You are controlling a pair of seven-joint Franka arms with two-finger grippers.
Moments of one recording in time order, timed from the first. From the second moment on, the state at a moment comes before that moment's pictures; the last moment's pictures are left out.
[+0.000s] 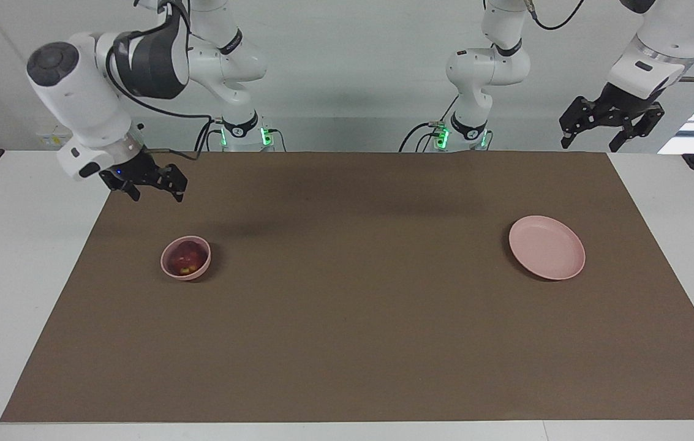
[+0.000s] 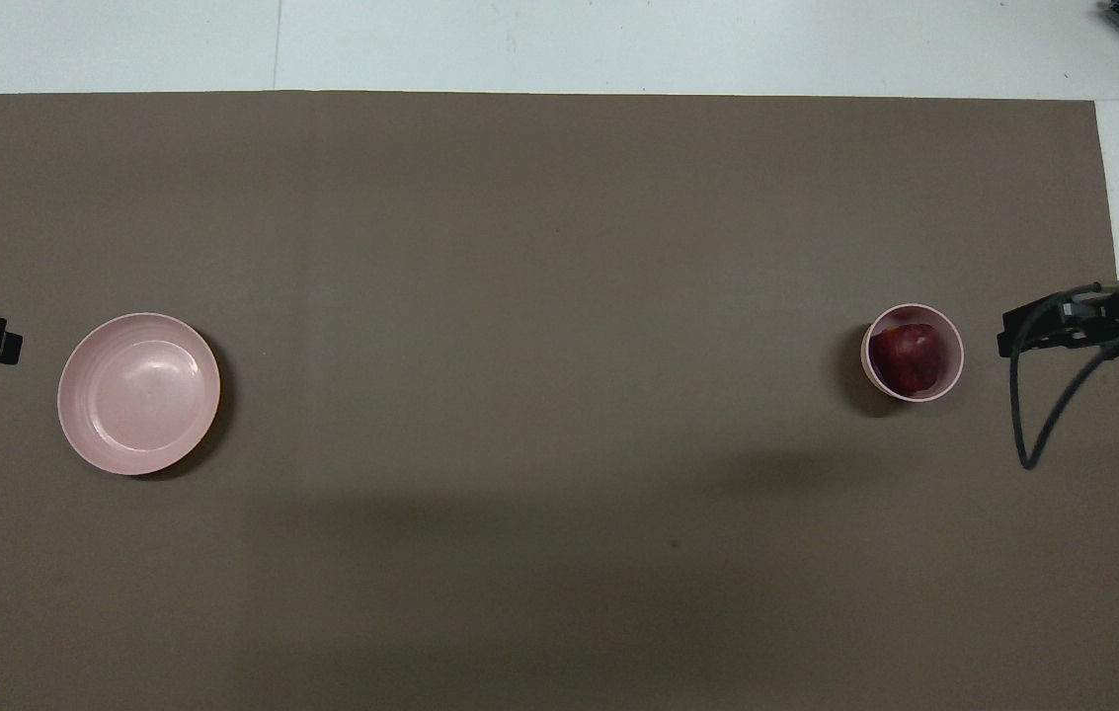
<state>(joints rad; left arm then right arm) -0.04 -0.02 0.01 -1.47 -0.01 1.43 0.12 0.04 0.02 -0.11 -1.64 0.00 1.58 -0.03</state>
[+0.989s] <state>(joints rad) -0.04 -0.03 0.01 -1.47 -0.01 1.43 0.12 0.04 -0.08 -0.10 -1.48 -0.04 1.36 -0.03</state>
